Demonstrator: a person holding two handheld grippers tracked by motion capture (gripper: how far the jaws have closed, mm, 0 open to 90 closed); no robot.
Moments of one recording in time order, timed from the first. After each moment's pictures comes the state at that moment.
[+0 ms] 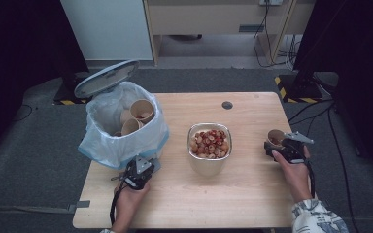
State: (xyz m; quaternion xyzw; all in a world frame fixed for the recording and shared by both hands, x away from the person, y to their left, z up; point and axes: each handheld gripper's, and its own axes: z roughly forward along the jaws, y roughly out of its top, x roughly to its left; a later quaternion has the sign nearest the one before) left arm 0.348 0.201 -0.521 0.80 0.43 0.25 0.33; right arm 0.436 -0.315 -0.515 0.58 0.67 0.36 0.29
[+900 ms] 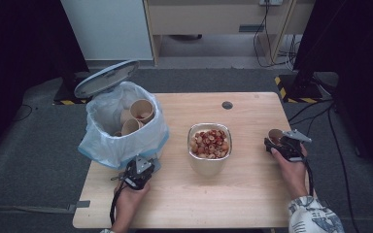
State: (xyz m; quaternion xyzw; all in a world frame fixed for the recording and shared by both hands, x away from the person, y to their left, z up) left arm 0.348 0.201 -0.521 0.80 0.43 0.25 0.33; right arm 0.443 -0.311 -0.515 0.57 0.67 0.38 0.30
